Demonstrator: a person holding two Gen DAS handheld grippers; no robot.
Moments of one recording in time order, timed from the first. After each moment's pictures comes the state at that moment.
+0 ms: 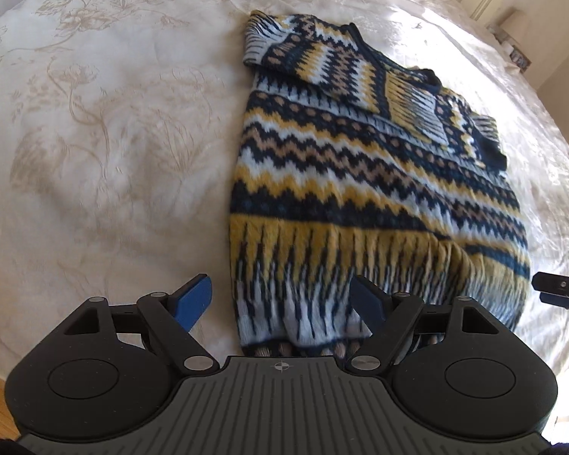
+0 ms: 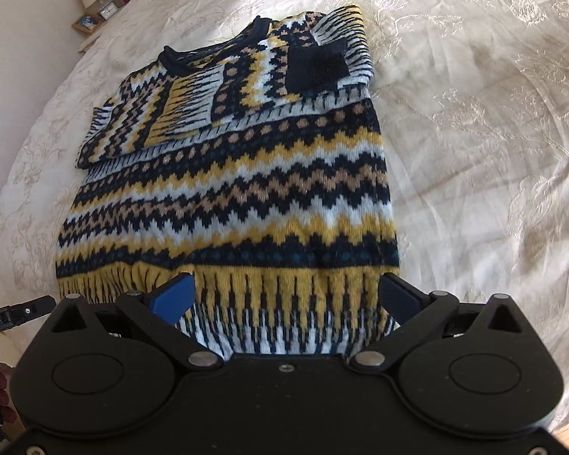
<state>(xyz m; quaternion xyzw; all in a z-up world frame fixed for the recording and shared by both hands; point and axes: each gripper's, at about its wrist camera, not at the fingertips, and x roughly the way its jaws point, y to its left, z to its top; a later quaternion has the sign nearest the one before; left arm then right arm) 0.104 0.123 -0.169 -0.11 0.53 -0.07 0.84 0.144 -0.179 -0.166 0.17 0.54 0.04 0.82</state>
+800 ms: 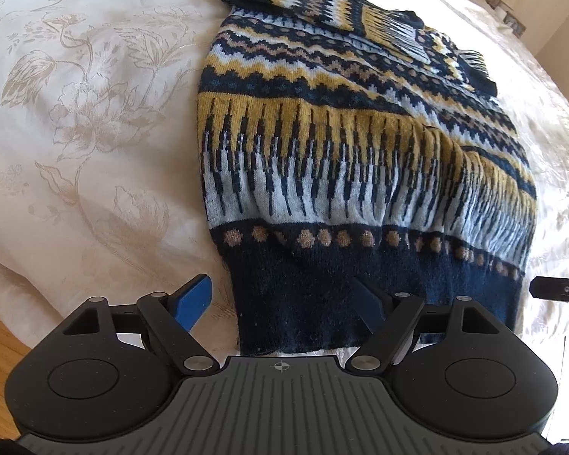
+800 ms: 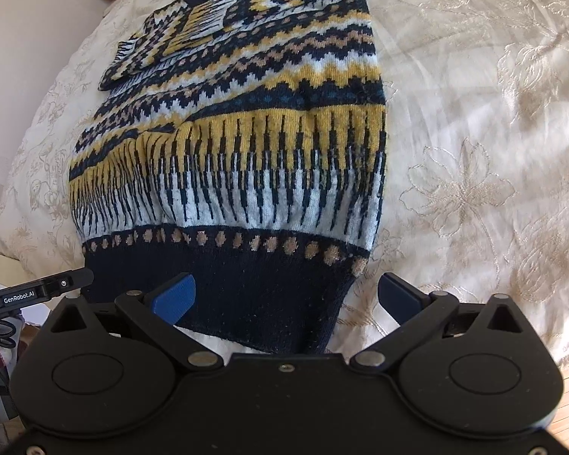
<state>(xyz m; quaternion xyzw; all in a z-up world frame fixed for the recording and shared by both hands) 0.048 0.095 -0.203 -0.08 0.55 -0.07 0.83 0.080 -0.177 -0.203 0.18 0.58 0.09 0.79</state>
